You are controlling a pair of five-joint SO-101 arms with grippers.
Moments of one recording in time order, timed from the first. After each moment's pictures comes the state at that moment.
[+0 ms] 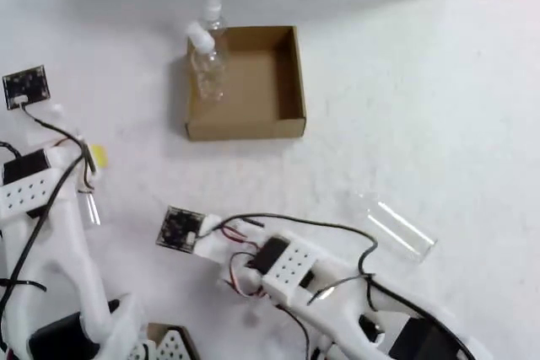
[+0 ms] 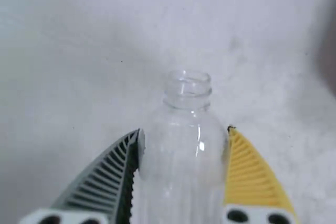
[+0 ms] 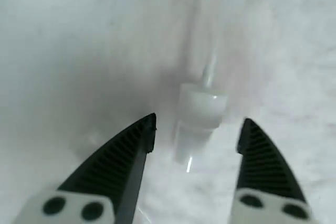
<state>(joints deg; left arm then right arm) -30.0 -23.7 41.9 54.2 -0.2 -56.7 -23.8 63.6 35.9 23.4</state>
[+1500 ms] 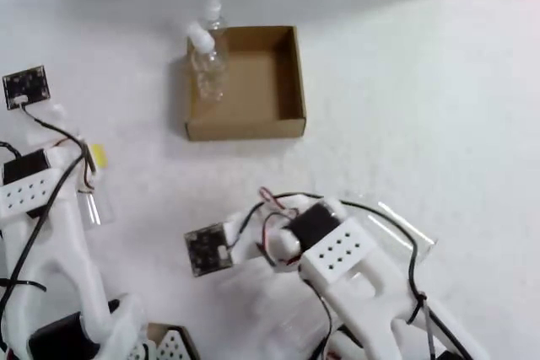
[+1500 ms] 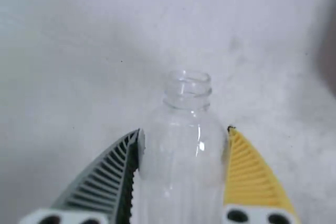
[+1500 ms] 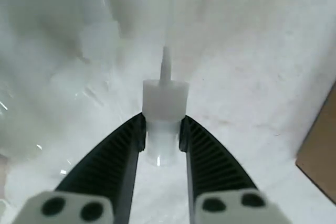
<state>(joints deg) -30.0 -23.7 41.9 54.2 -0.2 -42.0 -38.7 52.7 67.0 69.9</state>
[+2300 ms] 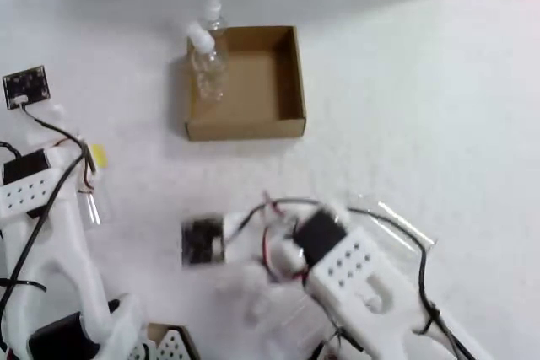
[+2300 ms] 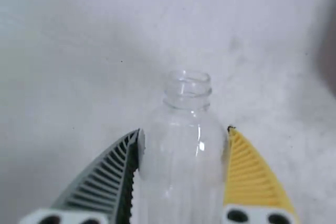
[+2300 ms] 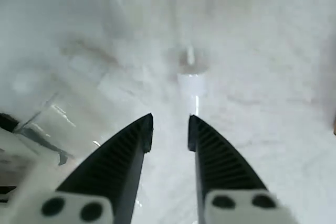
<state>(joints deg) -30.0 -23.7 41.9 54.2 -0.2 -46.3 -43.6 46.2 81.4 53.6</state>
